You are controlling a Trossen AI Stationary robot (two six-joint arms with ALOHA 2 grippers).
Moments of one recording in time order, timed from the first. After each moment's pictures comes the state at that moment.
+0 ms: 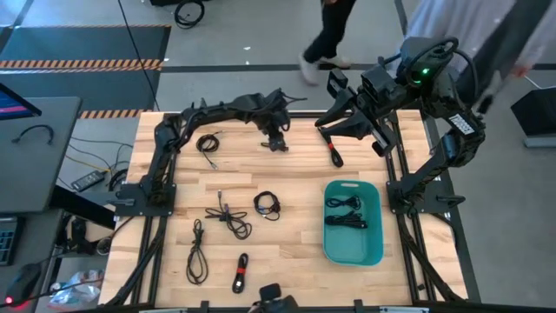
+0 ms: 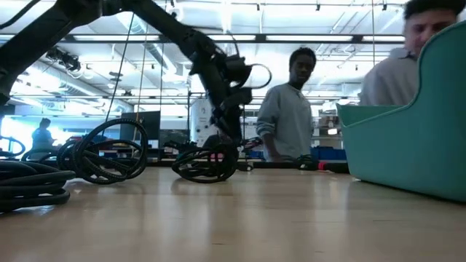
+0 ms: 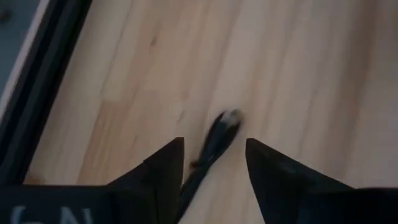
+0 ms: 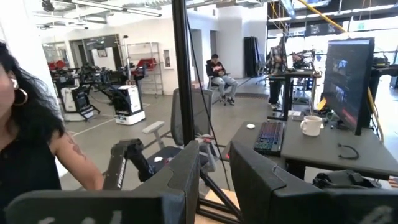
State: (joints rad) left arm 0.52 2.14 1.74 -0.70 0.16 0.20; right arm -0.08 1.54 2.29 -0.67 -0.58 0.08
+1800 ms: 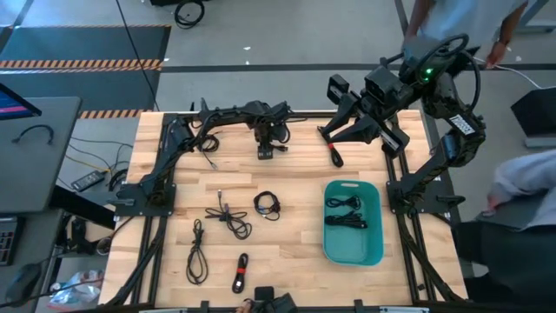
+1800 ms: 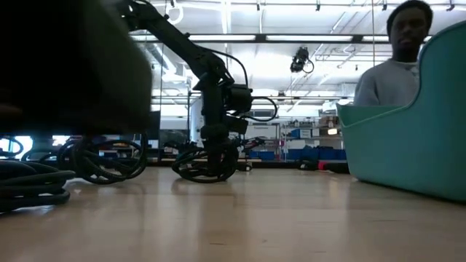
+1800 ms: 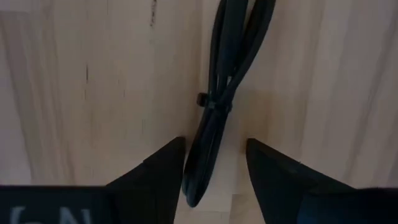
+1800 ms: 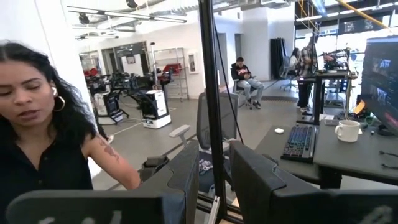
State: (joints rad) left arm 0.52 2.31 1.80 -0.95 0.05 0.48; right arm -0.07 1.54 2.29 -0.64 -0.68 0.14
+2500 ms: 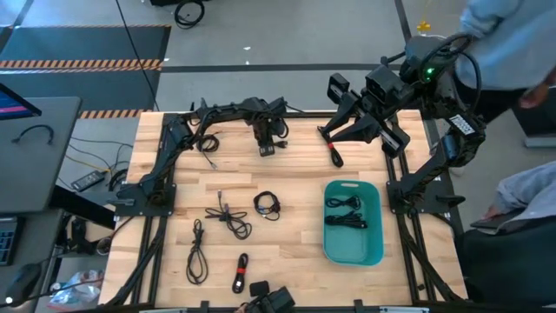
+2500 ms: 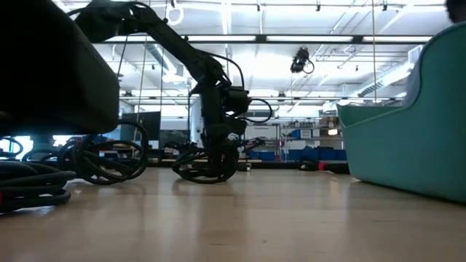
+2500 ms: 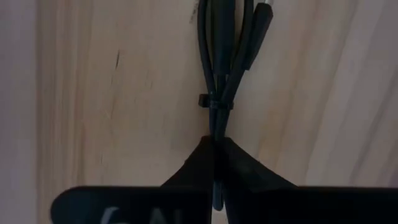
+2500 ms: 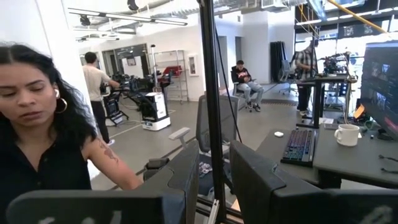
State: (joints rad) left arm 0.56 2.32 1.80 -0.93 0.09 0.37; right arm -0.07 1.54 2.29 -0.62 -0.68 0.14
